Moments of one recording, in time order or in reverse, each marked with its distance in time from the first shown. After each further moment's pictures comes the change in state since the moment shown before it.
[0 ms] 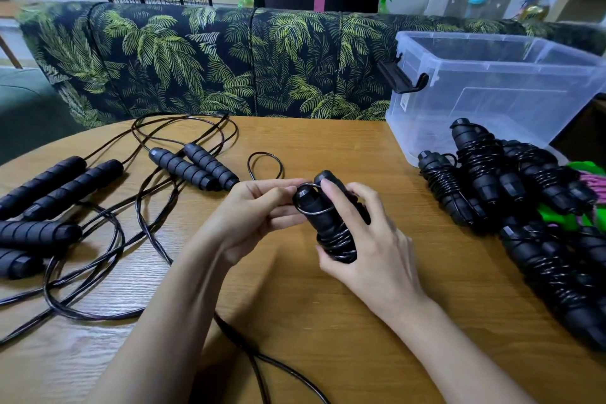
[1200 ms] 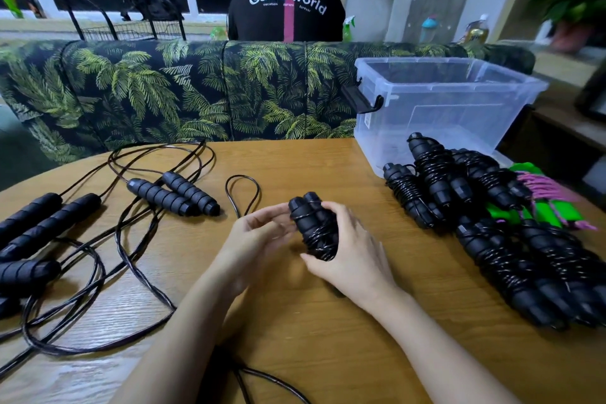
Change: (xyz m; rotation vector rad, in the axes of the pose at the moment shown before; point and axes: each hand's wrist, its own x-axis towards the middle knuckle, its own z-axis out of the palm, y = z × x) left_hand 0.017 -0.038 0.009 -0.028 0.048 -0.012; right_hand 0.003 0.010 -0.005 0.157 -0.238 0.365
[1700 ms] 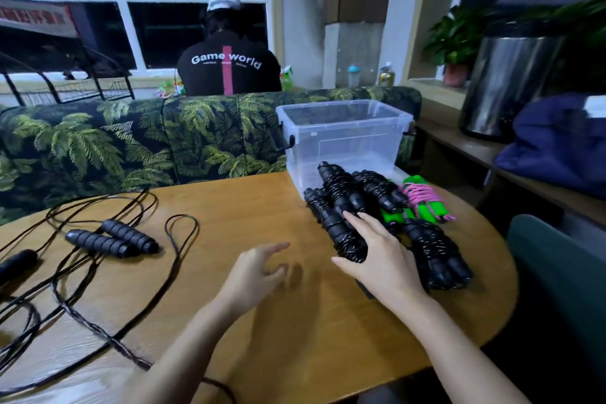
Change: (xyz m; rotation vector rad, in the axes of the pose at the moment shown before) left_hand -0.029 -0.021 0.095 1.209 -0.192 0.369; right_hand -0.074 0.074 -0.133 -0.145 0.138 0.172
